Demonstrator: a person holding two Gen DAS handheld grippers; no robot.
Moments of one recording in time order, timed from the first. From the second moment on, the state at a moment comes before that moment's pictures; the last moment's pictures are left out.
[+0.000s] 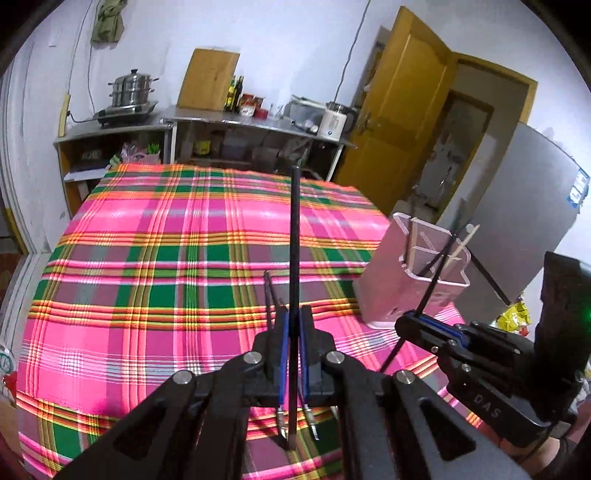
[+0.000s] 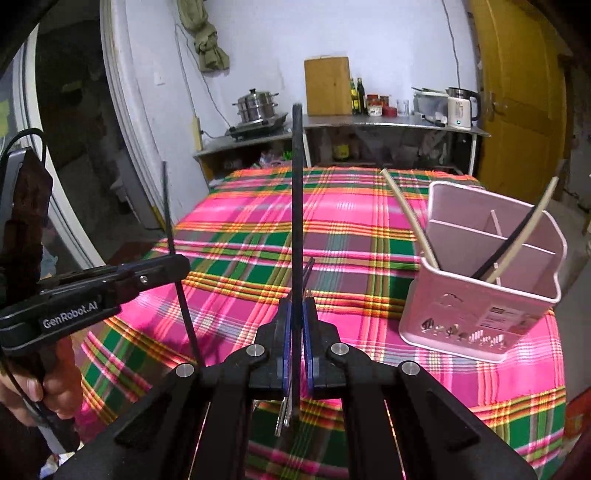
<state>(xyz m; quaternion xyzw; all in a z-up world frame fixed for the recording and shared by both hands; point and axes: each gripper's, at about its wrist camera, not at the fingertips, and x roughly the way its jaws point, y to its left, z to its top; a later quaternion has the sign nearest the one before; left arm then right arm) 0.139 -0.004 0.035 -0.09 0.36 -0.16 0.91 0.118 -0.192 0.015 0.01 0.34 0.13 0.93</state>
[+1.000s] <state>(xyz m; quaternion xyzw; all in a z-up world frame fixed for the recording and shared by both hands) 0.152 -0.105 0.107 -0.05 0.32 -0.29 0.90 0.077 -0.291 0.076 0.08 0.27 0.05 0.96</state>
